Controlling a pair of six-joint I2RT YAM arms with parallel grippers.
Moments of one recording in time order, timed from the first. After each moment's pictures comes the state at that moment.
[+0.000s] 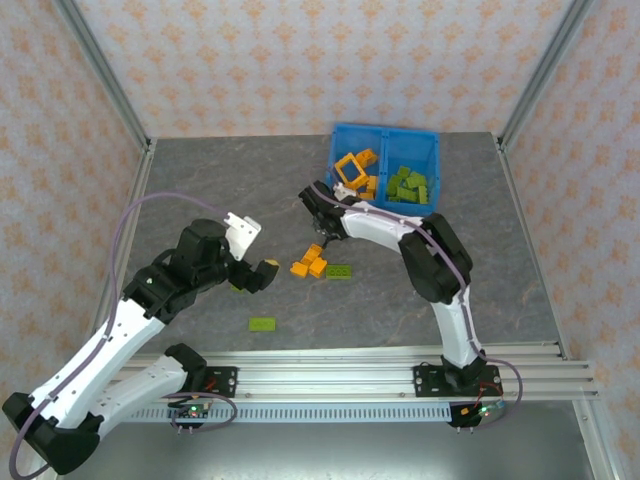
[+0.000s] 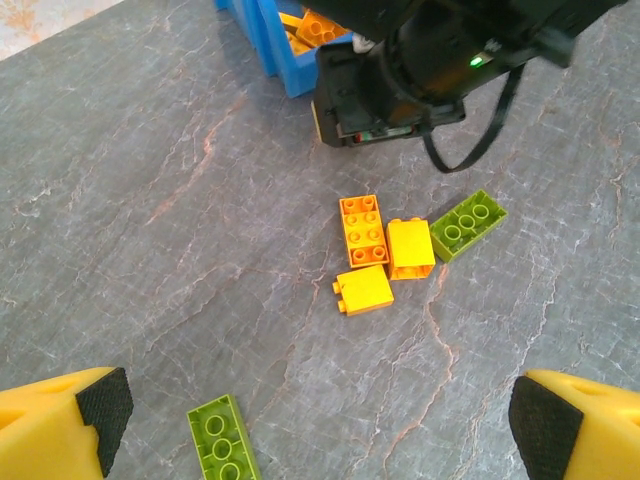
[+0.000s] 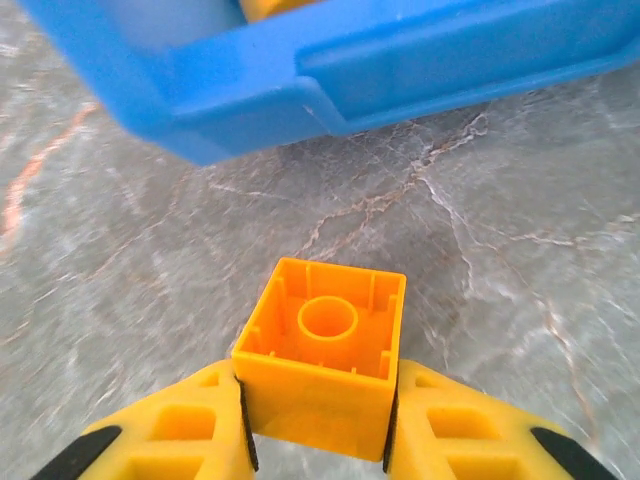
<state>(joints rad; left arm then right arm) -0.52 0.82 0.89 -0.74 0.01 0.06 0.72 2.07 1.53 -0.55 0.33 0.98</state>
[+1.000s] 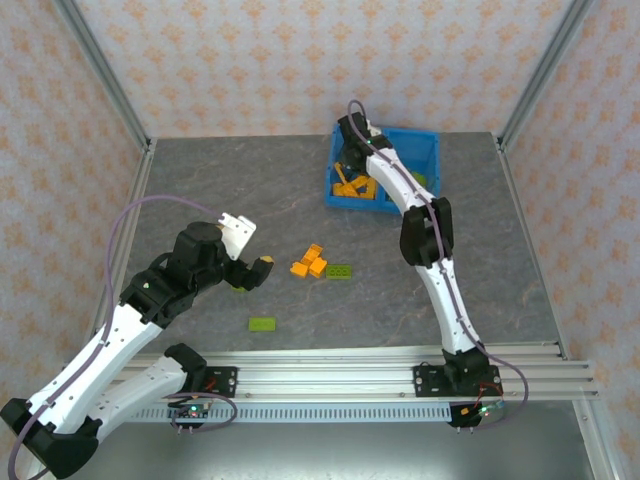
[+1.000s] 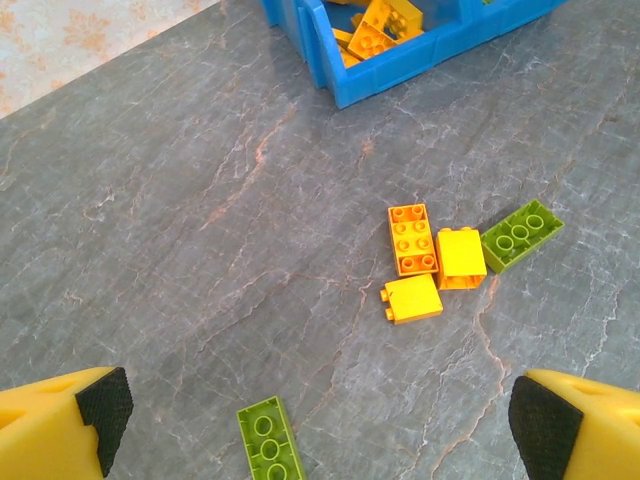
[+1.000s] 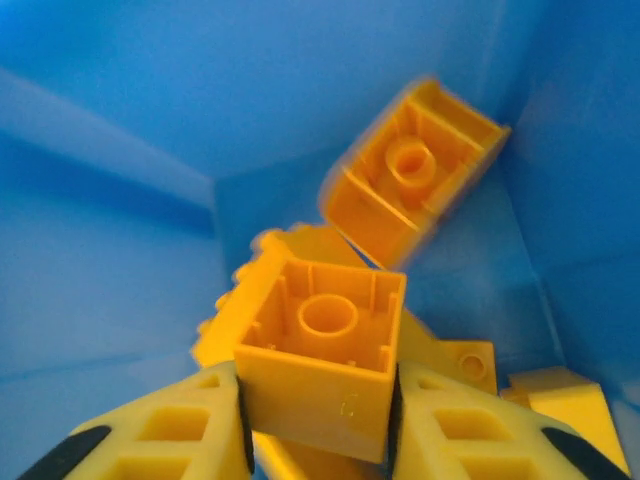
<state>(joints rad) -0.52 0.79 0.87 -0.72 -0.08 0.09 0.41 2.57 2.47 -0.85 0.20 0.74</state>
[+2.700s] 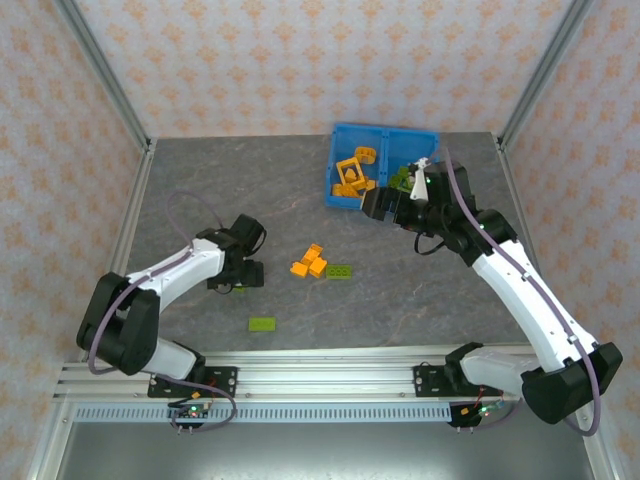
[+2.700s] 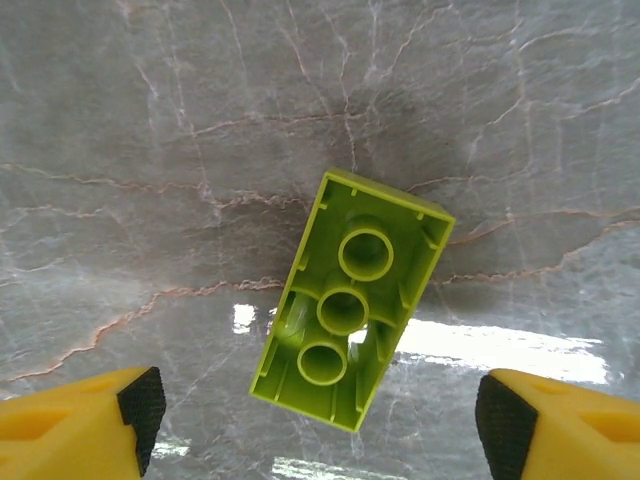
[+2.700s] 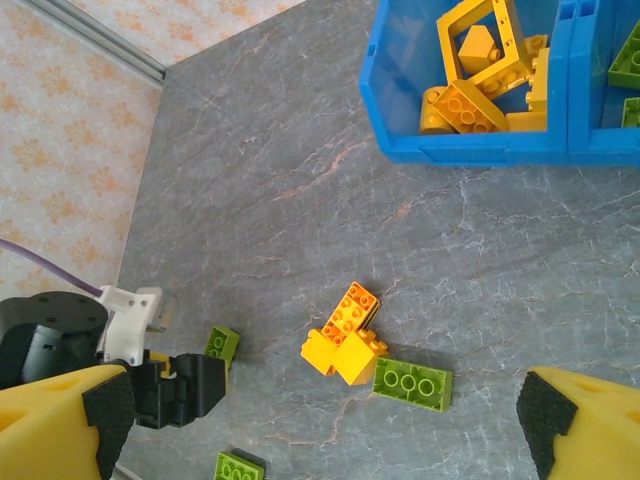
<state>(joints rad) -0.37 1.45 0.84 -0.84 -0.17 -0.55 0.43 1.15 1.23 -0.73 -0.24 0.60</state>
